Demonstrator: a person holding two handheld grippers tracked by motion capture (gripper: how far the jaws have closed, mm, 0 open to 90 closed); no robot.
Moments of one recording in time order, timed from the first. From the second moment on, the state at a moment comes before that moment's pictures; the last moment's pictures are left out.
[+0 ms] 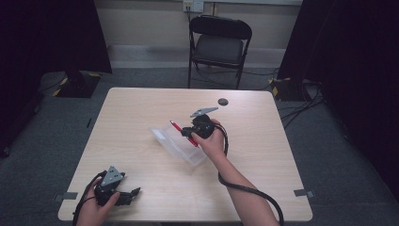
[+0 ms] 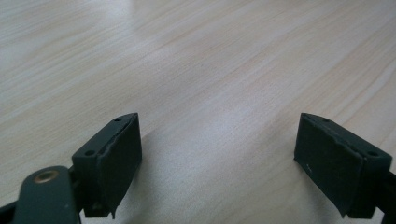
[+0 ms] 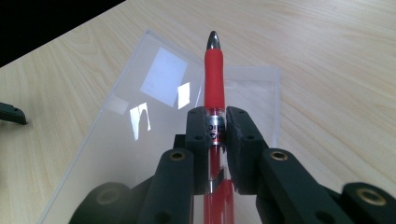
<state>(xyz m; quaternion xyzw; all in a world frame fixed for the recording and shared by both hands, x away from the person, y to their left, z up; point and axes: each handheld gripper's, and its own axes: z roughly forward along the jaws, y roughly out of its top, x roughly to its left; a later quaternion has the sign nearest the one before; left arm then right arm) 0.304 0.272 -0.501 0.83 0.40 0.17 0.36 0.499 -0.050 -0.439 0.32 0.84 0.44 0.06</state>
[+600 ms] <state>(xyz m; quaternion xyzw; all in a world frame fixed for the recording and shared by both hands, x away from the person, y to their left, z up) 0.304 0.272 -0.502 0.82 0.40 0.17 0.36 0.506 -0.034 -0.453 0.32 0.84 0.44 0.06</state>
